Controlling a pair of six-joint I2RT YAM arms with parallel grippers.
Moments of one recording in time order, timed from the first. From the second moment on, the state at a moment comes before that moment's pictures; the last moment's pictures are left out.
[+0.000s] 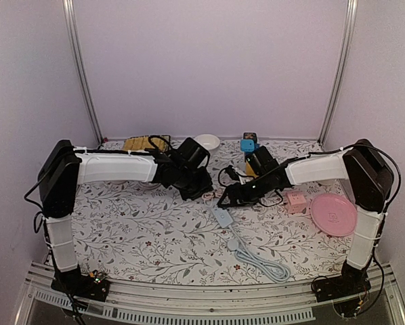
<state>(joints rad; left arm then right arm) -0.88 1.96 1.44 -0.37 -0.05 -1.18 0.67 1.92 1.18 -0.20 -0.53 0.37</state>
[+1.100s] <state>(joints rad) -0.86 2.06 1.54 -0.57 0.00 -1.25 0.77 1.98 1.15 -0.10 -0.59 0.48</state>
